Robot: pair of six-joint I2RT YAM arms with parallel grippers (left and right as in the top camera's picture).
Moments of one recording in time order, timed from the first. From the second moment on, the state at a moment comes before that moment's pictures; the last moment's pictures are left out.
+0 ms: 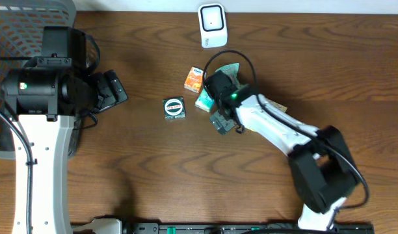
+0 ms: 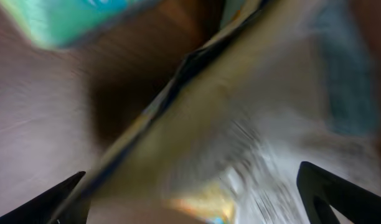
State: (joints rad) left arm -0.02 1.44 1.77 -1.54 -0.06 -0.49; right arm 0.60 1.95 1.31 -0.73 0.30 -0.04
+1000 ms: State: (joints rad) left arm -0.02 1.44 1.77 -1.54 -0.06 -0.49; right arm 0.44 1.89 1.53 -0.93 0.01 0.04
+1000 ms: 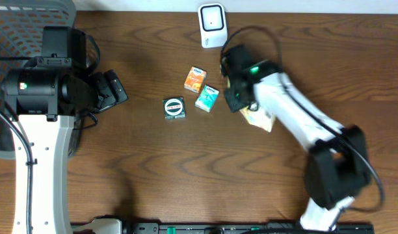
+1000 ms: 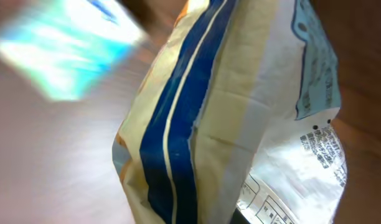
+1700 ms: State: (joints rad) left arm -0.02 1.44 1.77 -1.54 -0.06 -0.49; right arm 0.05 1.81 1.14 -0.76 -1.25 -0.05
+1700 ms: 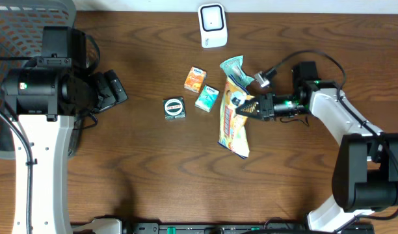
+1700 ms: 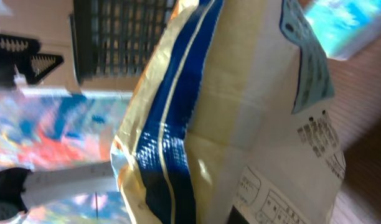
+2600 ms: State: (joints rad) left arm -0.02 1.44 1.77 -1.54 -0.06 -0.49; right arm 0.07 1.82 1.49 -1.10 -0.43 0.15
